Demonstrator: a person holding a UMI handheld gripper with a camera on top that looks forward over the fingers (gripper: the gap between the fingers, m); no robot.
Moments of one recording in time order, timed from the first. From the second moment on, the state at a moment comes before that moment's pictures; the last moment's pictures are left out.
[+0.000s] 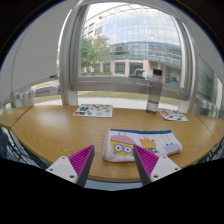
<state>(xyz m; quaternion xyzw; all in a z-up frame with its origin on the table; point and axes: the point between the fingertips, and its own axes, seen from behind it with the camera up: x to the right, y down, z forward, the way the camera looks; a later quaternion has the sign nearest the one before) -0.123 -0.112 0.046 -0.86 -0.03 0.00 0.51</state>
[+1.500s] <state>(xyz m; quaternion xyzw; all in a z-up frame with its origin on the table) 0.150 -0.030 0.021 -0.88 0.13 -0.09 0.45</state>
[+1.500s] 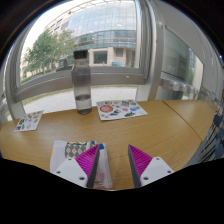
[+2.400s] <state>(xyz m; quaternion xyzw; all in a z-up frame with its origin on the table) -0.135 -0.145 0.120 -0.84 0.01 0.01 0.55</state>
